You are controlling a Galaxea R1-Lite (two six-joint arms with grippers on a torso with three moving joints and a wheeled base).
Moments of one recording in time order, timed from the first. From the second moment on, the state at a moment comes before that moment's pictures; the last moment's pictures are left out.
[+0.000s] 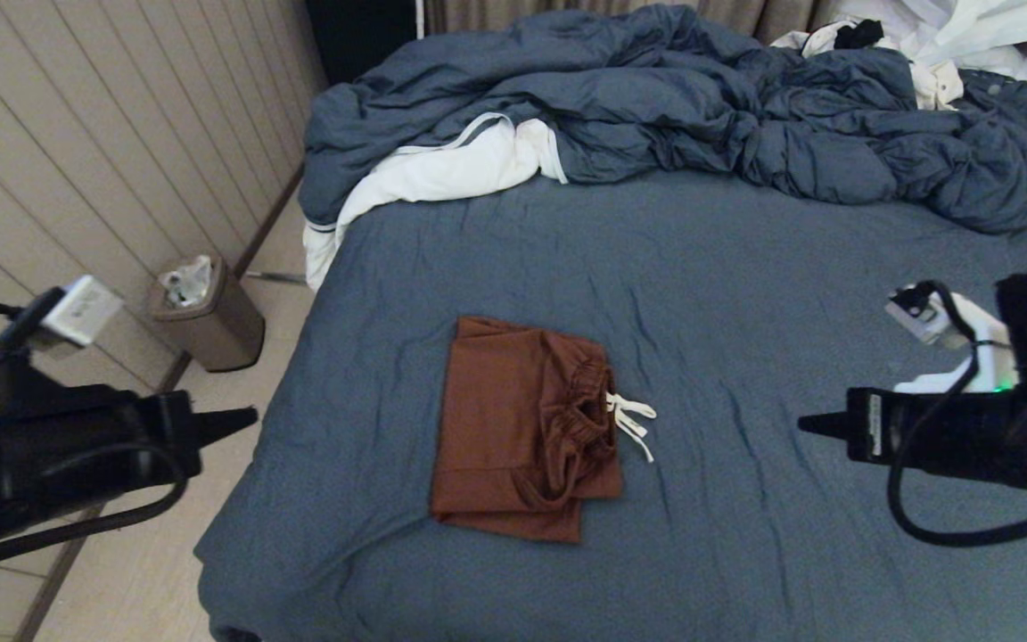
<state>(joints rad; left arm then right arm) -0.34 1.28 -0.69 -0.14 -0.14 -0.39 0.15 1.41 -0.83 0.05 0.17 0.23</state>
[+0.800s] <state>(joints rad) -0.80 1.91 -1.08 -0.35 0.14 -0.46 0.30 1.72 -0.83 -0.22 0.18 0.27</state>
